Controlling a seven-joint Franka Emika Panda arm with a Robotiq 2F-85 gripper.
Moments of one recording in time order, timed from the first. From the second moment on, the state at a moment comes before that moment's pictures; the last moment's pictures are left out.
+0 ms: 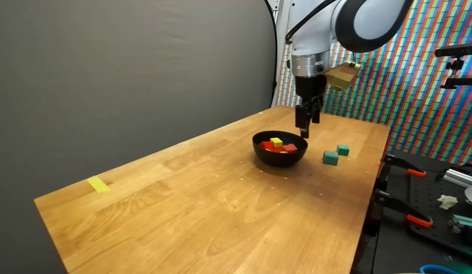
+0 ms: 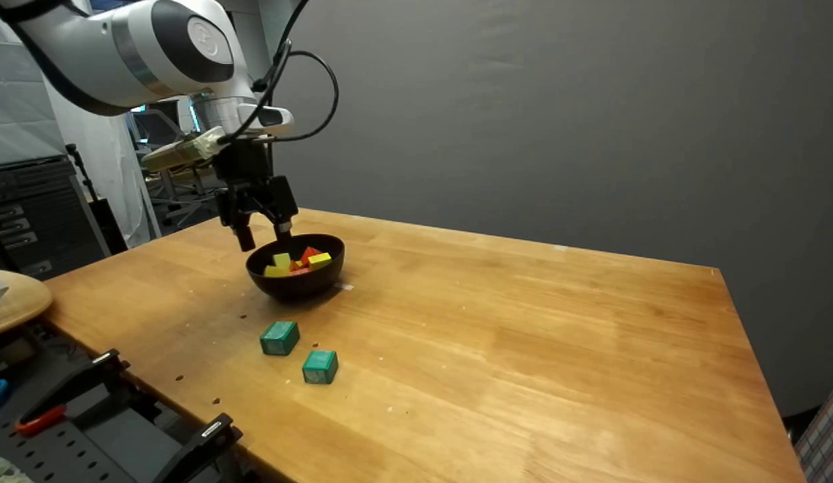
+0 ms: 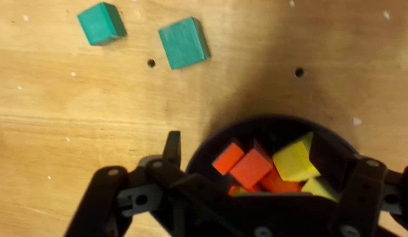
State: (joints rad) arm 0.15 0.07 0.07 -2.53 -0.34 2.45 0.40
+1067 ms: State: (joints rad) arm 0.05 0.02 0.03 -2.73 -0.44 2.52 -0.11
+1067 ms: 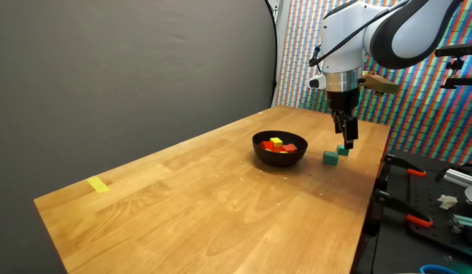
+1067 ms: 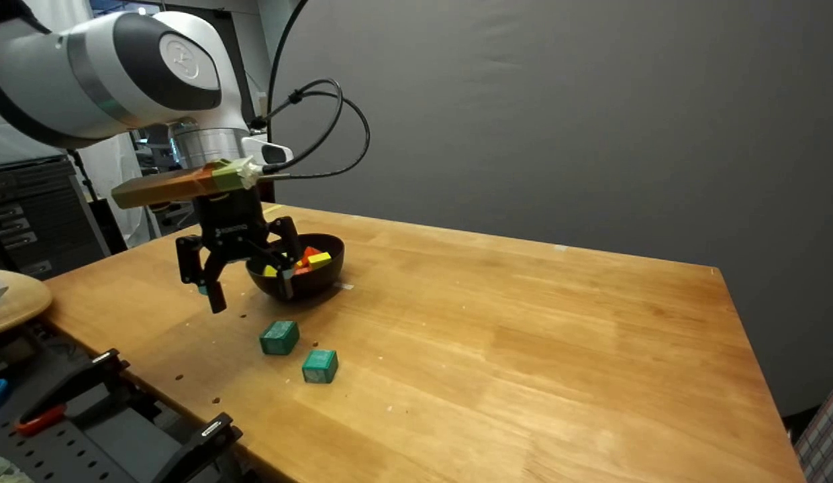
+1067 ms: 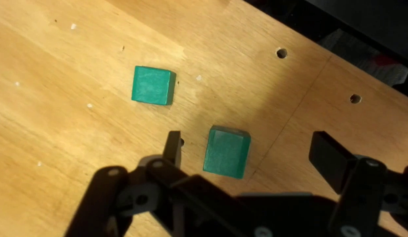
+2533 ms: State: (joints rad) arm 0.05 0.34 -0.02 -2.55 -0.35 2.58 0.06
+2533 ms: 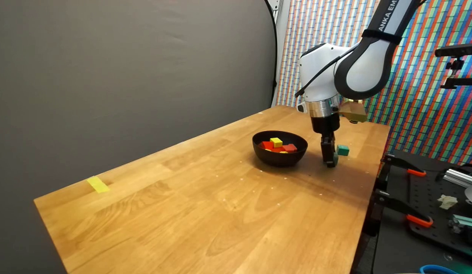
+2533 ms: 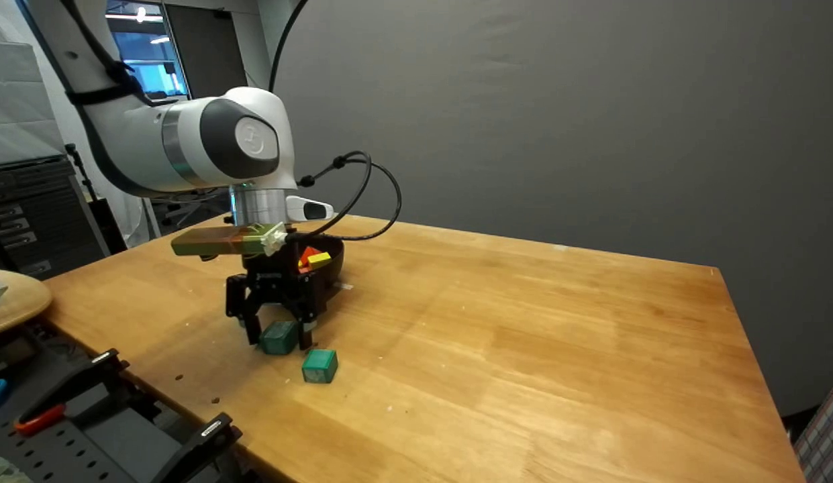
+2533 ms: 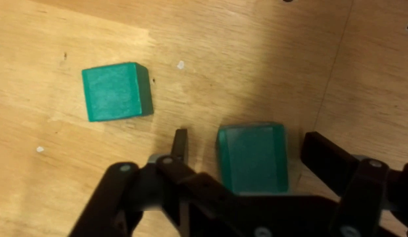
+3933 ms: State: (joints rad) arm 0.17 0.06 0.07 -2.52 -0.46 2.75 0.52
